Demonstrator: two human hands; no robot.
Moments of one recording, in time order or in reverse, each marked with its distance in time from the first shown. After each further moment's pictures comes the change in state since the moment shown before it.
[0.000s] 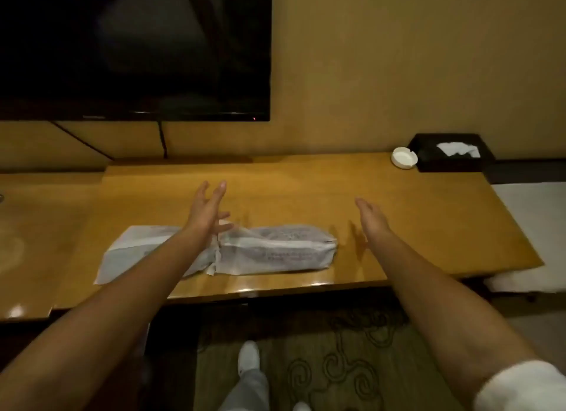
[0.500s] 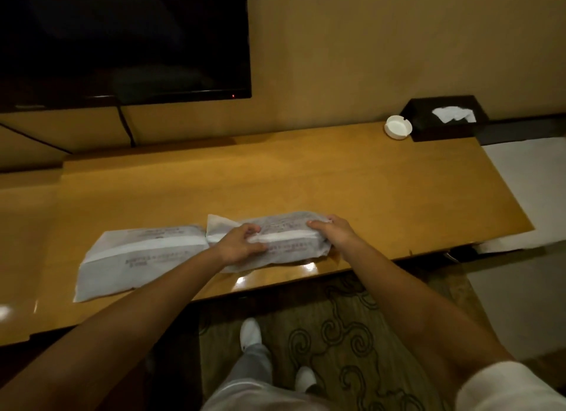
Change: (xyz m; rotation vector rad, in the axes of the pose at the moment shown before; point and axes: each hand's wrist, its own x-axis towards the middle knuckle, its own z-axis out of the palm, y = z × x) left_hand 0.015 -0.078 0.044 0.801 -0.522 -0.031; right_hand -0.010 0.043 0.067 -0.095 -0.290 0.147
